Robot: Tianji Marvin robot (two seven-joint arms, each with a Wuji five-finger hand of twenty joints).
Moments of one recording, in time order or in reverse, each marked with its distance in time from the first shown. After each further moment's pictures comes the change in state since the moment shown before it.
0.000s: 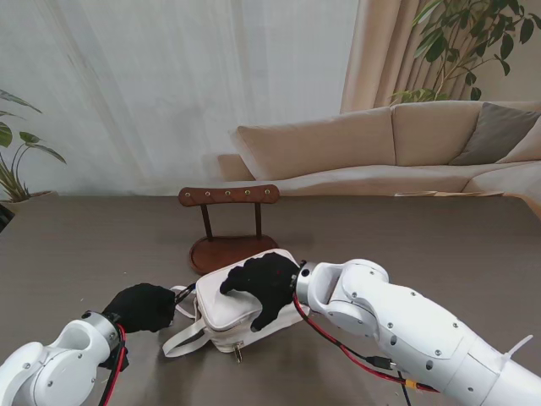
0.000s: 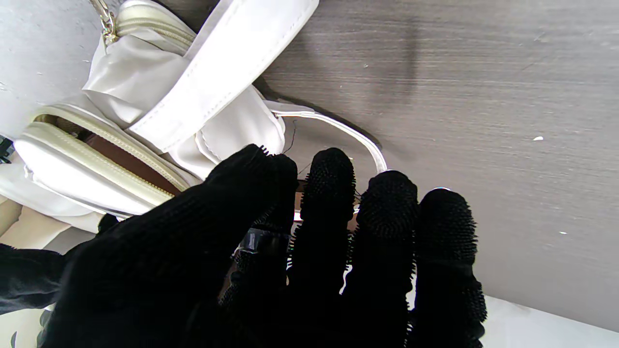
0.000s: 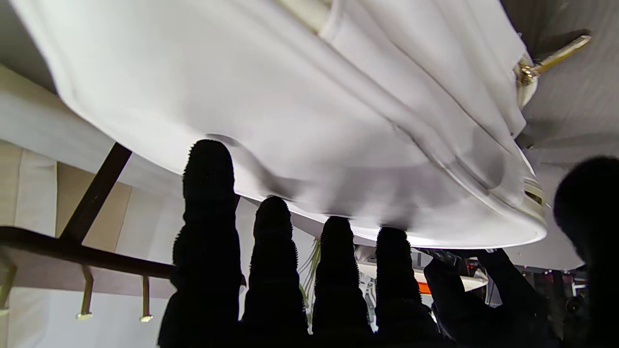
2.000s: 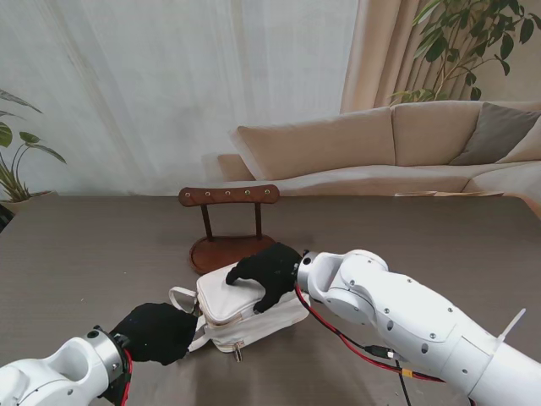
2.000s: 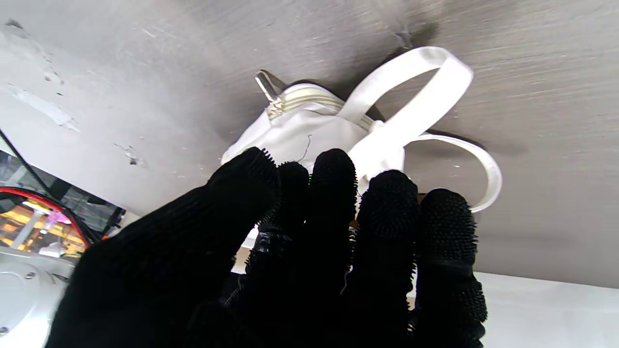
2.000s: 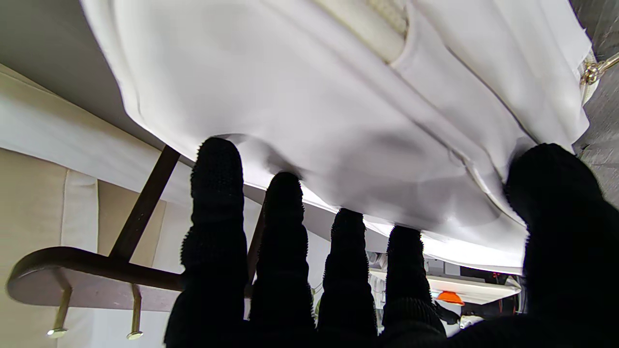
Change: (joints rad) left arm 0.187 0.025 -0.034 -0.344 0.077 -0.059 -0.202; right arm 0.073 -0.012 -0.047 0.074 0.061 0.057 0.006; left_hand 0.003 0.014 -0.002 0.000 -0.053 0.080 -0.049 0.005 -0.009 0.012 -0.008 0.002 -0.001 0.000 -0.004 -0.001 -0.003 -0.003 0.000 -0.002; right_hand 0.281 0.116 -0.258 0.016 0.027 -0.074 -0.011 -0.002 0.097 -0.065 -0.028 -0.018 0.162 -0.047 0.062 0.030 0.000 -0.028 0.158 -0.050
